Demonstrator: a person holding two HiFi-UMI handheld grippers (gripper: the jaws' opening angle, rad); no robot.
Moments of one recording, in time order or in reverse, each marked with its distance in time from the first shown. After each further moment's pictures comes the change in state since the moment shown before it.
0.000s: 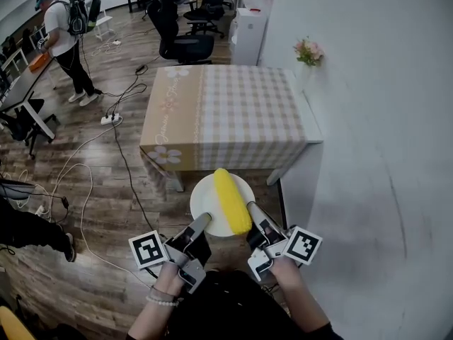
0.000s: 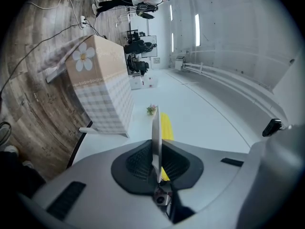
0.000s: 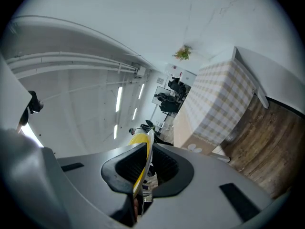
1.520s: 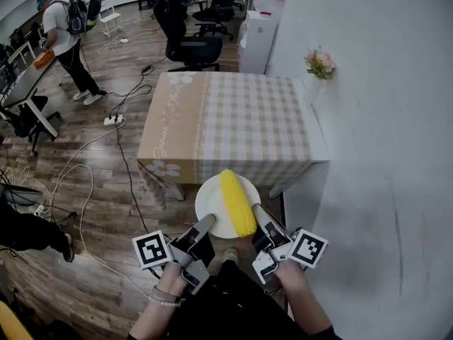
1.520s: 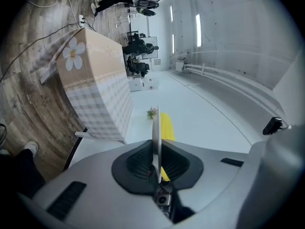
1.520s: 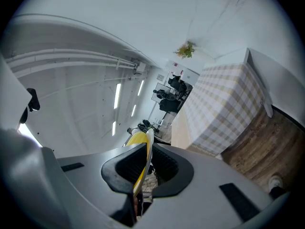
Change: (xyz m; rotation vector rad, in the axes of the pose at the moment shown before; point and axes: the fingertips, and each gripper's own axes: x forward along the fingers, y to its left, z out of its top) left arm 0.079 0.000 0.039 0.000 -0.021 0.001; right arm 0.046 -0.029 0.070 -0.014 0.047 -0.010
